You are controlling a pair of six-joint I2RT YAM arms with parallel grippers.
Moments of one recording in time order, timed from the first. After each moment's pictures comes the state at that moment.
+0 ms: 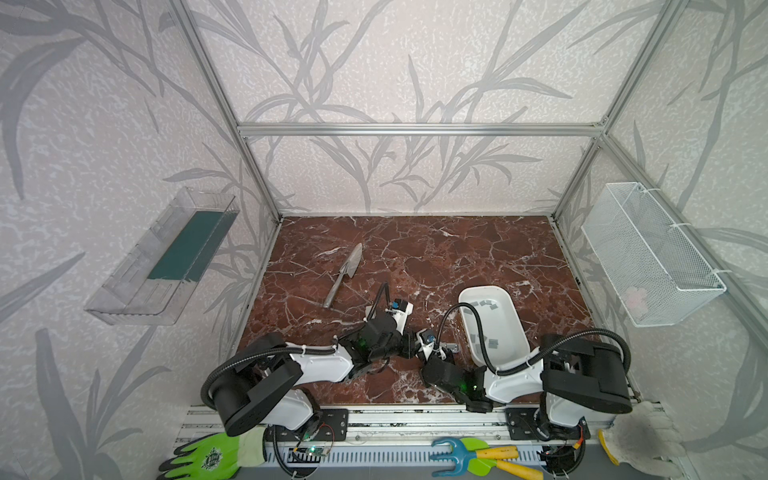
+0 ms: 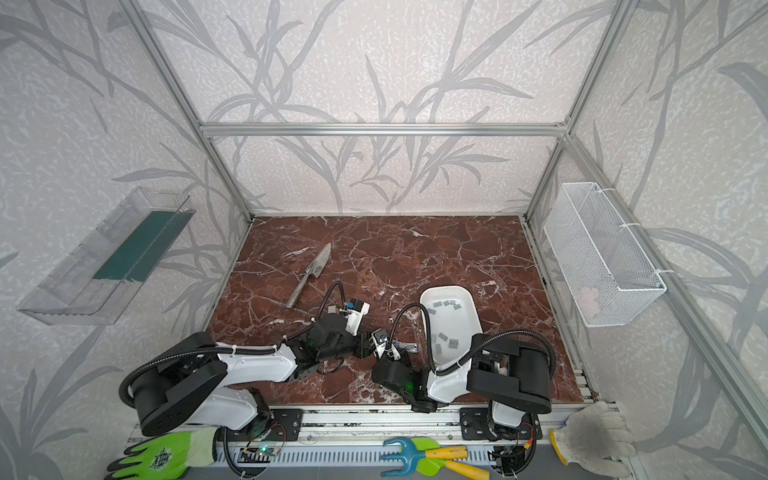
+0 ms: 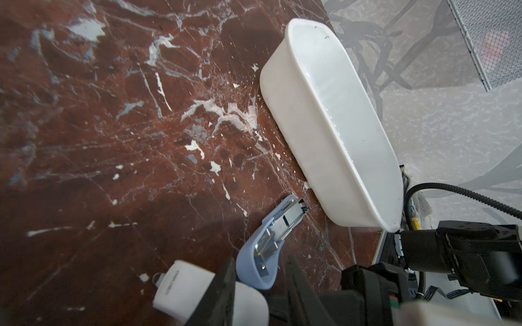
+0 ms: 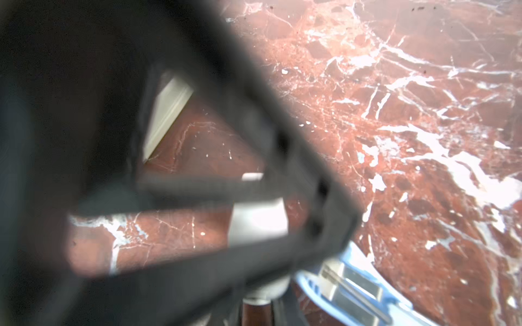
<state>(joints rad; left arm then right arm) -0.87 1.43 0.35 0.56 0.21 -0.69 1.31 1.66 0.46 0.50 0.57 0.54</state>
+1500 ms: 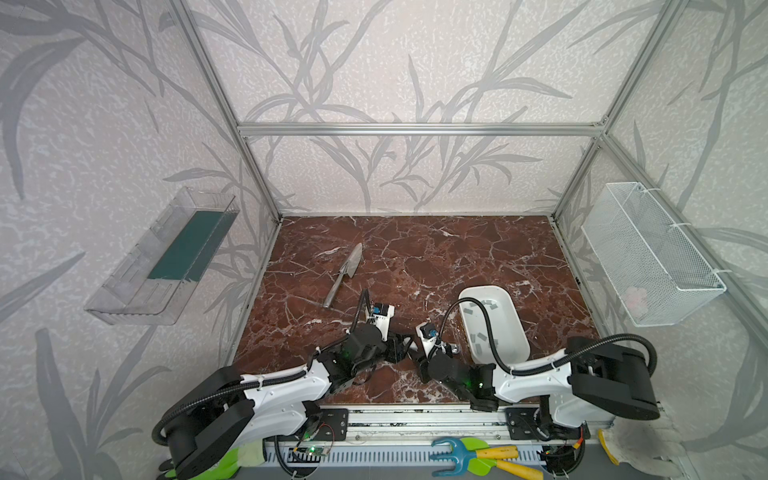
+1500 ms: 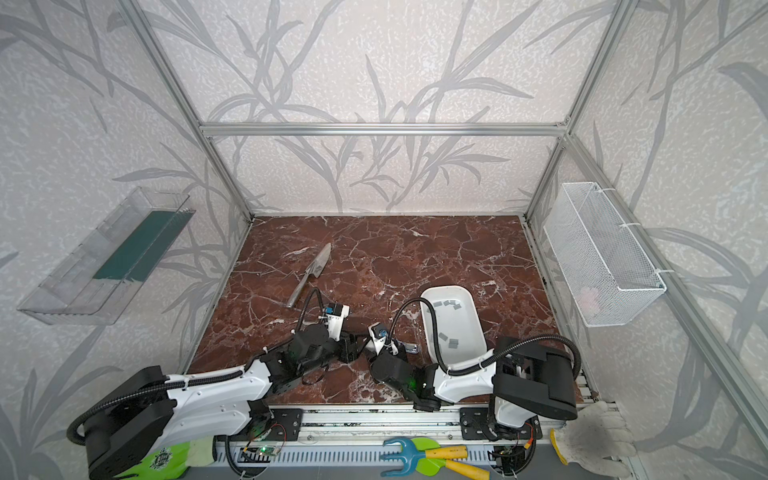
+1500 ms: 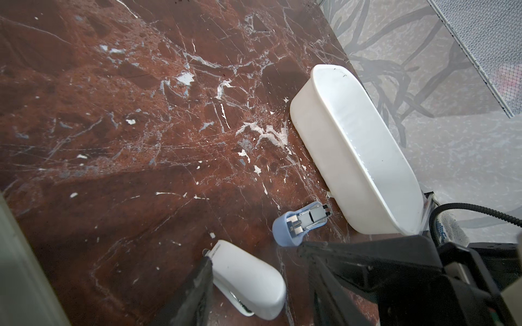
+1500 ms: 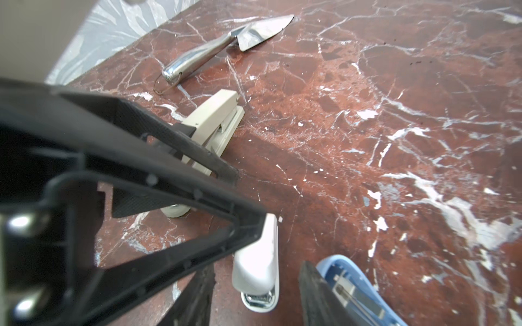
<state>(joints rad) -0.88 1.11 0.24 0.37 -0.01 -0.69 1.33 1.50 0.47 0.46 0.56 0.53</state>
